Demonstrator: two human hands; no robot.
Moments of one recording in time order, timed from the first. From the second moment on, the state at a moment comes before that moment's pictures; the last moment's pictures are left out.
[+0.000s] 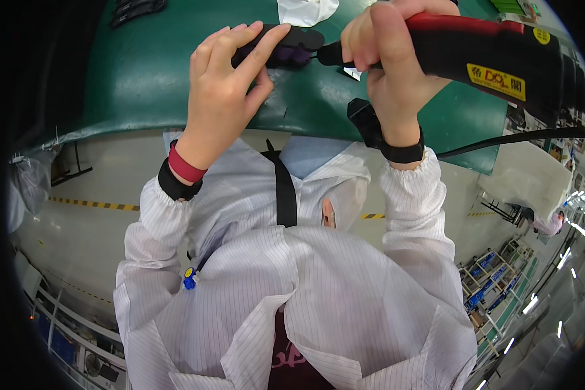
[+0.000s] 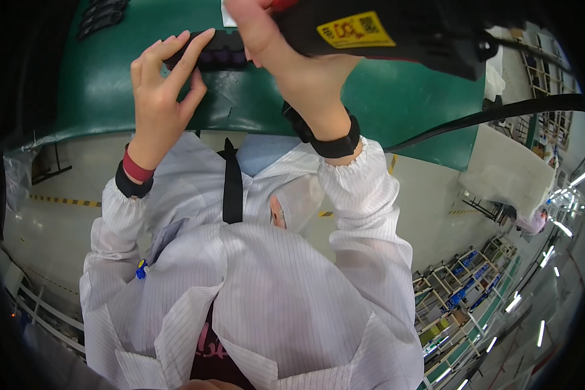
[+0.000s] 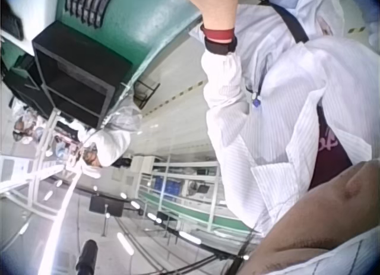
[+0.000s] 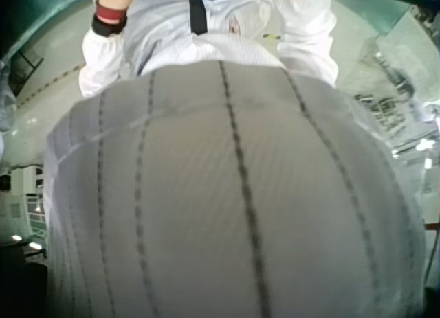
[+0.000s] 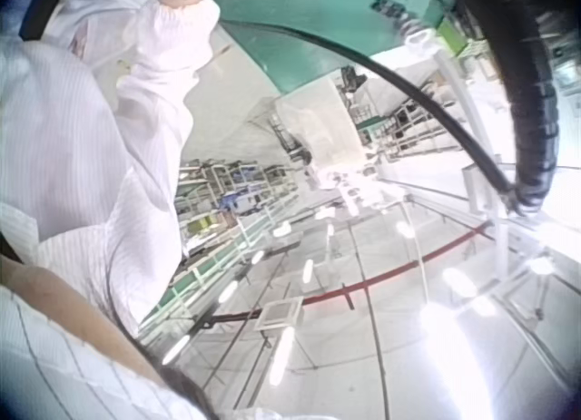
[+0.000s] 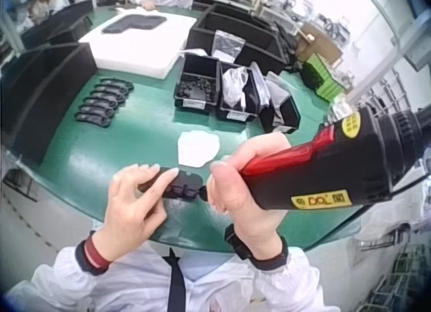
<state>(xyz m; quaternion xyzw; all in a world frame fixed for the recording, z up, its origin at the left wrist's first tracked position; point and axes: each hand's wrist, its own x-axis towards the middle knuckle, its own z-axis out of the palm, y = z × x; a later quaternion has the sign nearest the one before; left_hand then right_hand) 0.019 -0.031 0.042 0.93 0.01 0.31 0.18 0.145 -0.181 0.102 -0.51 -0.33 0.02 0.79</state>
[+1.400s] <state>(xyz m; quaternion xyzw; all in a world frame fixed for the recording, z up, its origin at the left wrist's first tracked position) 0.022 -0.028 0.039 0.93 0.00 0.33 0.16 0.151 -0.168 0.109 -0.50 -0.31 0.00 0.81</state>
